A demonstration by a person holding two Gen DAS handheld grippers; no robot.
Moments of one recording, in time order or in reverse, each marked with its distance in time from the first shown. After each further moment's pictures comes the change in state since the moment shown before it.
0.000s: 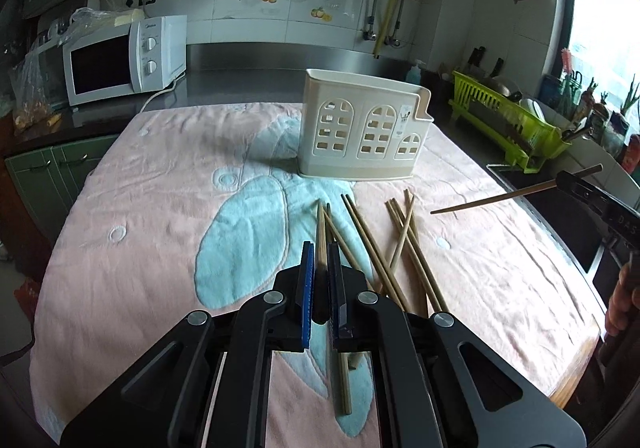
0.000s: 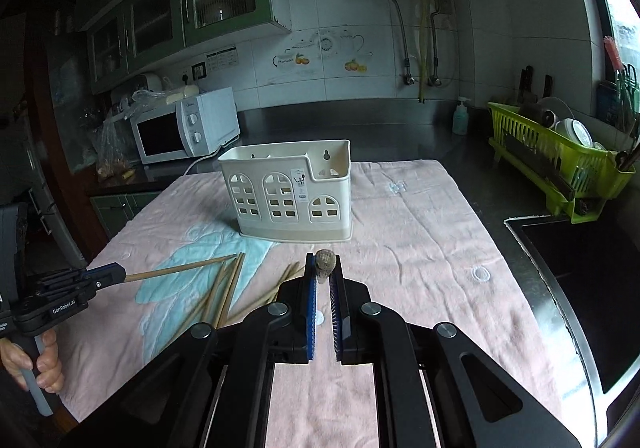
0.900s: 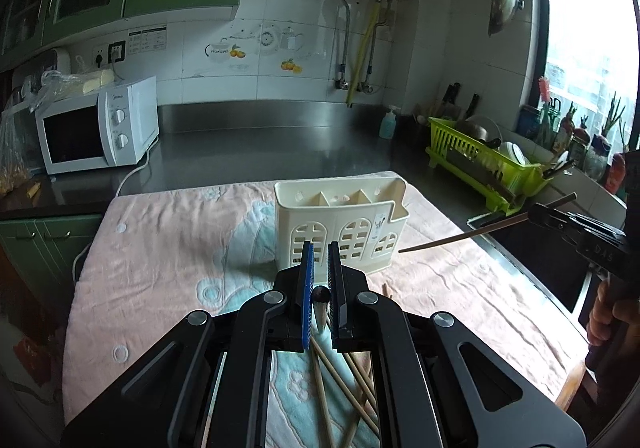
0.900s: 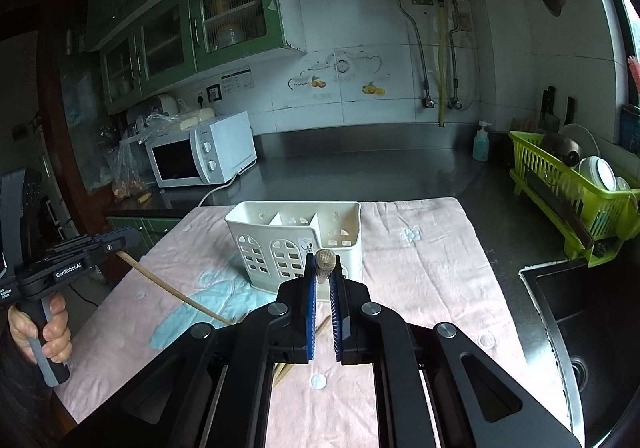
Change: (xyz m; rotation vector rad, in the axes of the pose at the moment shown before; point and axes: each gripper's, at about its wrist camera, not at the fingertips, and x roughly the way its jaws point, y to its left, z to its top) left arm -0.005 -0.022 0.108 0.093 -0.134 -0.066; right arm 0.010 -0.015 0.075 -0.015 -0.052 0.080
